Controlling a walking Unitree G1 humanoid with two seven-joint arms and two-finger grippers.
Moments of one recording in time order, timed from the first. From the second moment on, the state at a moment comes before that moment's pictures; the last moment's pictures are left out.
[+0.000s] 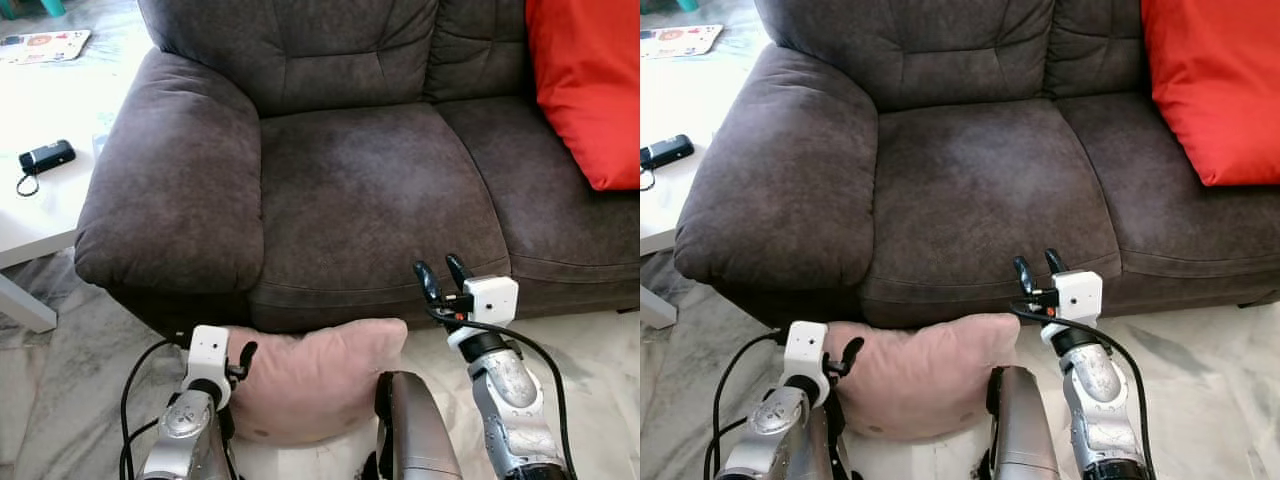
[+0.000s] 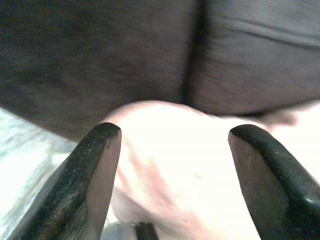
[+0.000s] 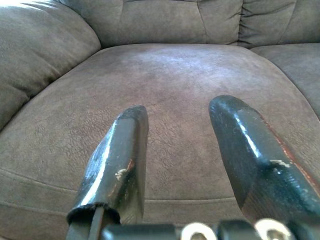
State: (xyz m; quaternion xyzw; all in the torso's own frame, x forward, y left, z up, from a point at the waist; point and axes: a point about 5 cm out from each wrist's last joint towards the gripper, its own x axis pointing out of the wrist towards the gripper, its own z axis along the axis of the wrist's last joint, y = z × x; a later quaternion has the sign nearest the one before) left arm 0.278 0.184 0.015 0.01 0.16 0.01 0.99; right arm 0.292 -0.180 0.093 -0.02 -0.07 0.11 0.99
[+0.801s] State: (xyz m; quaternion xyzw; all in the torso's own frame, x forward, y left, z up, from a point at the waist) left arm 0.302 0.194 0.015 -0.02 0.21 0.02 0.98; right arm 0.290 -0.179 0.094 -0.02 -0.07 0.12 0.99
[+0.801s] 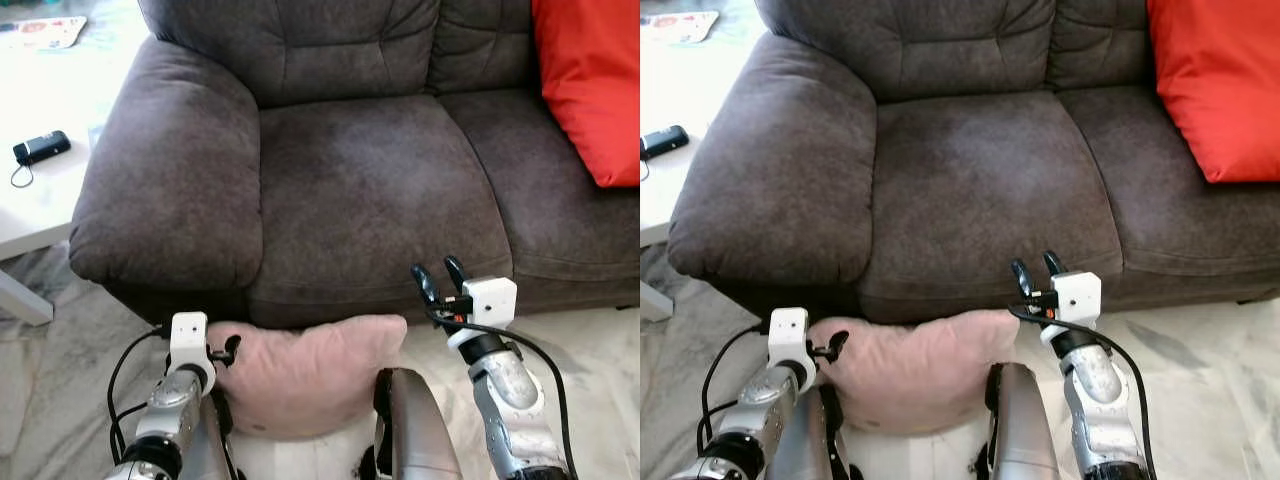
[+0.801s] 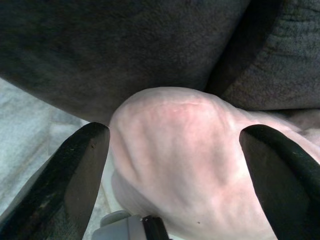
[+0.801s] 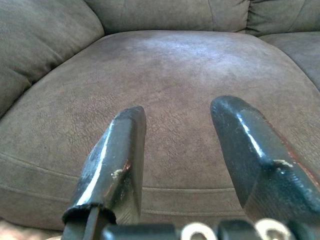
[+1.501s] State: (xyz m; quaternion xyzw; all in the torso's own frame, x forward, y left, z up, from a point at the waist) left arm 0.323 0.193 0.034 -0.02 0.18 0.04 0.98; right arm 0.279 -0.172 0.138 -0.01 -0.14 0.15 0.98
